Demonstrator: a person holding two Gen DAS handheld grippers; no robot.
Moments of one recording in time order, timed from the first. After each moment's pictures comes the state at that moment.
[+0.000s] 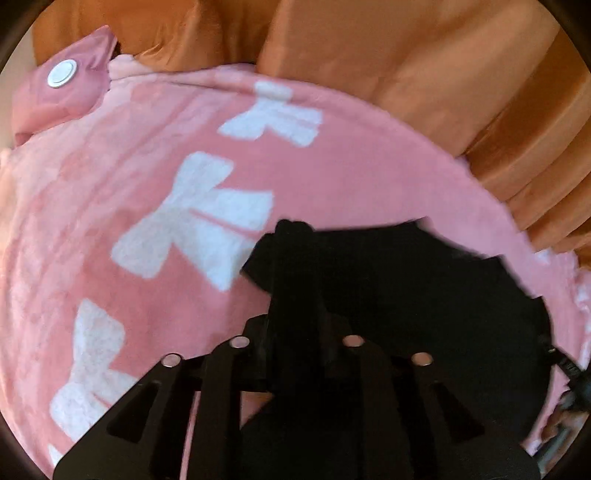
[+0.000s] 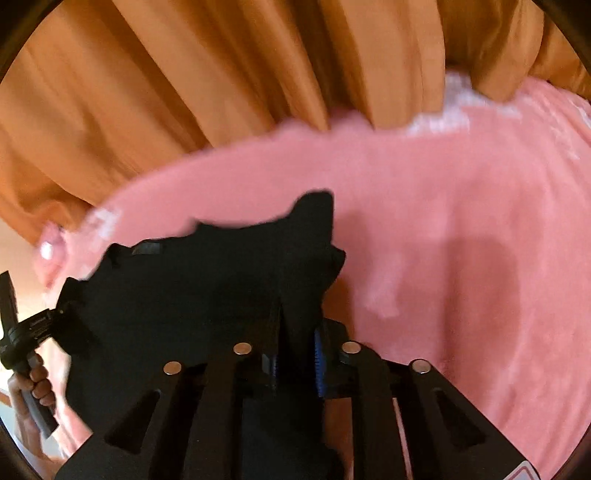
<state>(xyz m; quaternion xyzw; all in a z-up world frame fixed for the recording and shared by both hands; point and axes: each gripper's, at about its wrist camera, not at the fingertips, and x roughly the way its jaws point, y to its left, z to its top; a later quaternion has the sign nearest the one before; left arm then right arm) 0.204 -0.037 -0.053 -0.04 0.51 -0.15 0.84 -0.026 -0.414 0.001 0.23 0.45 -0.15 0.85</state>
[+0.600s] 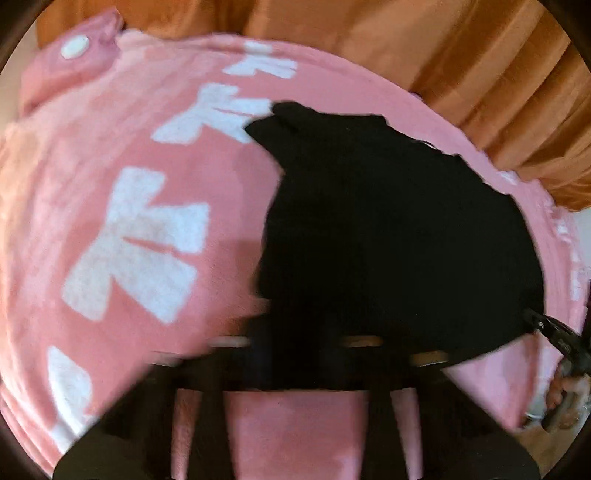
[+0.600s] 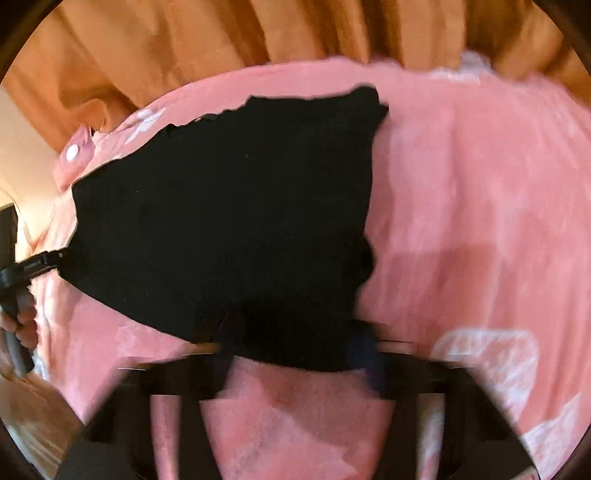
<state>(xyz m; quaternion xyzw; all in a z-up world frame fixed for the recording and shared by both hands) 0.097 0.011 -0.051 -0.02 0.55 -0.23 0.81 -0.109 -0.338 -0.005 0.17 0.50 -0.08 0.85</state>
